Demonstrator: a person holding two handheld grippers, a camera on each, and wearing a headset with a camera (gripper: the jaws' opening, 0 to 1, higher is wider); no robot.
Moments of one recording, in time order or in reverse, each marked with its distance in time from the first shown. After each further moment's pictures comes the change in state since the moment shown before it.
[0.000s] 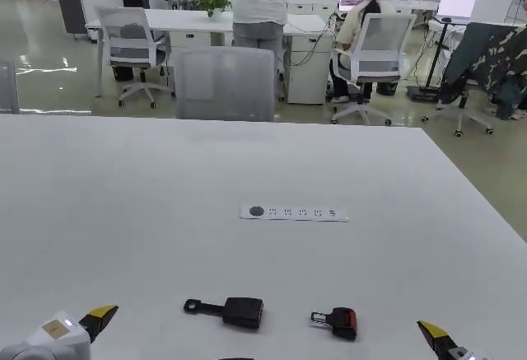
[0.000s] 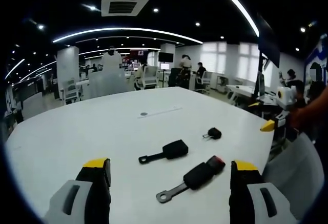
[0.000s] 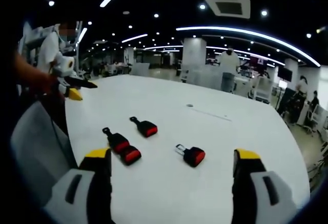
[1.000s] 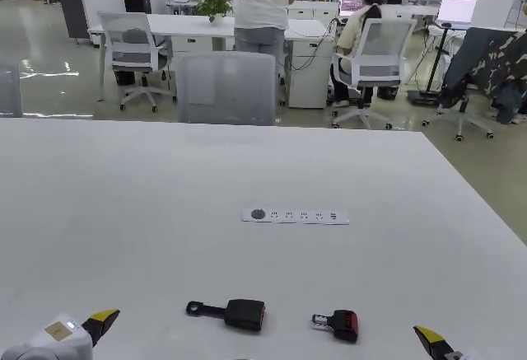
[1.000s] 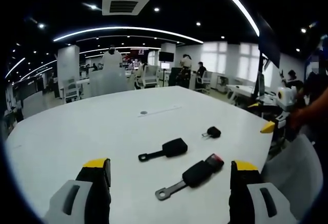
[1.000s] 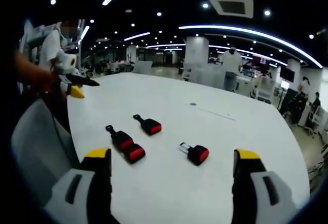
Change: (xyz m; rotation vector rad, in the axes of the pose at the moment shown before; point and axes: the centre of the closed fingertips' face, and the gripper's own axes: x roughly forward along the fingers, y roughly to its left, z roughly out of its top) left arm -0.006 0.000 -0.005 -0.007 0.007 -0.001; right arm -0.001 0.010 -0.003 -0.014 0.014 0.017
